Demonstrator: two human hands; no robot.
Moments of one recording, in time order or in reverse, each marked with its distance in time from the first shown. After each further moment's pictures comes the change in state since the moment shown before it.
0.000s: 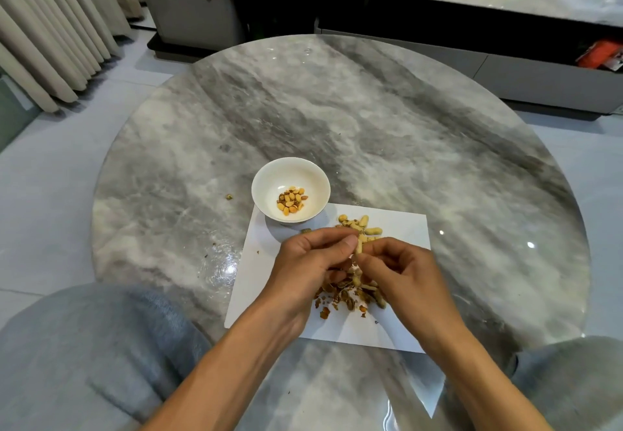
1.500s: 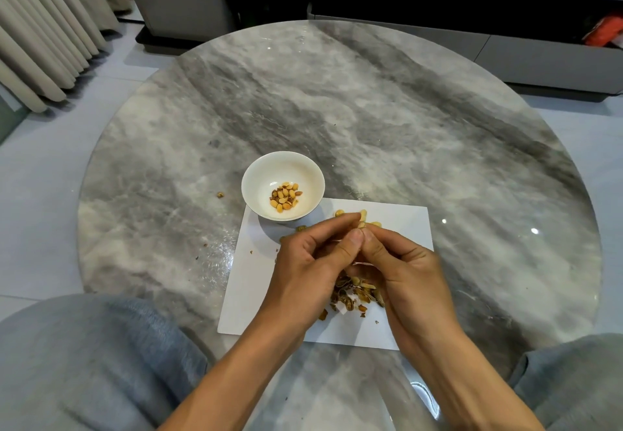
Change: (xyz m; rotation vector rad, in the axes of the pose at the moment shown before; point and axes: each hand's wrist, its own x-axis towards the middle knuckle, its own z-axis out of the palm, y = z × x) left_hand -0.001 -0.008 0.006 0.137 -0.089 0.316; right_hand 0.006 0.005 0.019 0.521 0.119 0.099
